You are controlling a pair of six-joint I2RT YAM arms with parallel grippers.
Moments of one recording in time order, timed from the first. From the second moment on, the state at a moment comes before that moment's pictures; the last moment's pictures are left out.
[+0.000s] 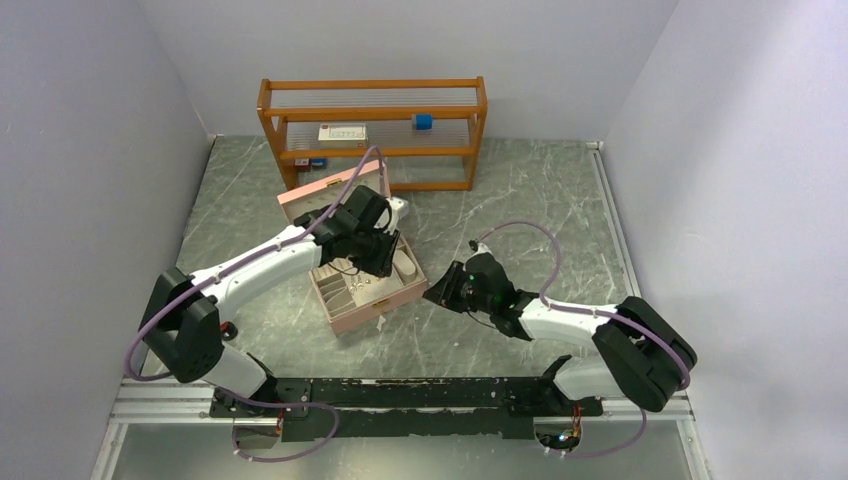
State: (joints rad) left arm -0.73 1.49 1.15 -0.63 0.09 -0.25; right arm 0.74 1.32 0.40 0.34 -0.08 0.97
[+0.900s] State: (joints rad) left arm -0.73 1.52 1.12 -0.59 0.15 -0.24; right arm 0.74 1.31 0.39 0.24 -0.06 0.98
